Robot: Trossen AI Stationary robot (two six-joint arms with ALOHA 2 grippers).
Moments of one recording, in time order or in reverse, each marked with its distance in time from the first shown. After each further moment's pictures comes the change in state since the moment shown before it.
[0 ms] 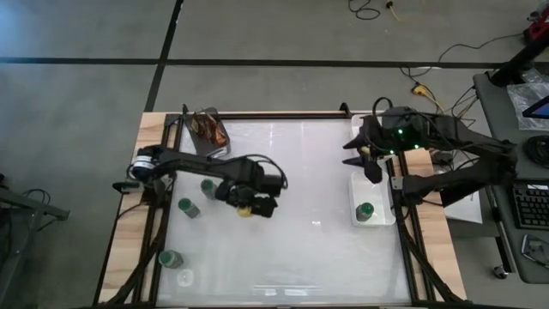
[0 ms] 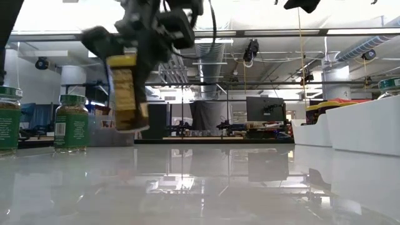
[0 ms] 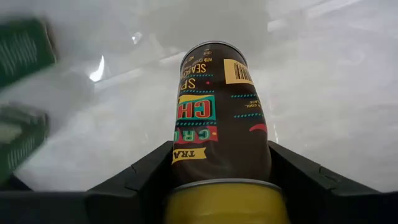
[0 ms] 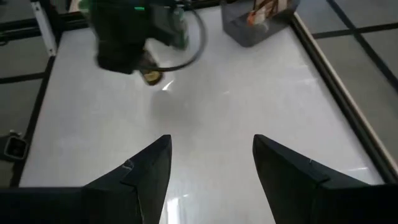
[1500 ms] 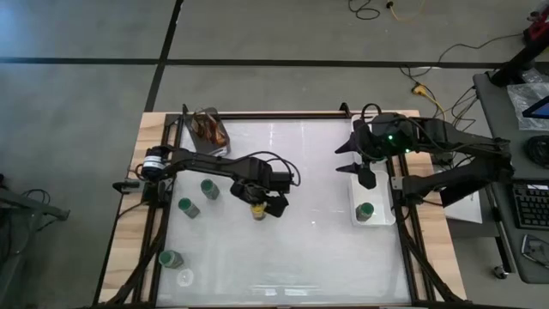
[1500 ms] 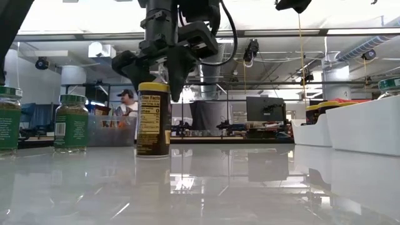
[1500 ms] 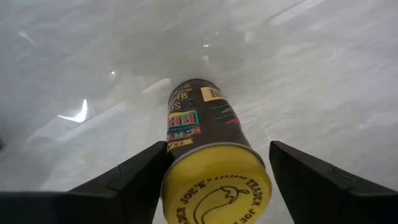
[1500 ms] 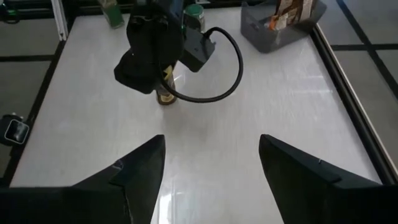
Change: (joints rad) left arm 0.034 0.076 0.019 0.174 -0.045 0.177; right arm 0.054 0.052 -0.017 0.062 0.001 -0.071
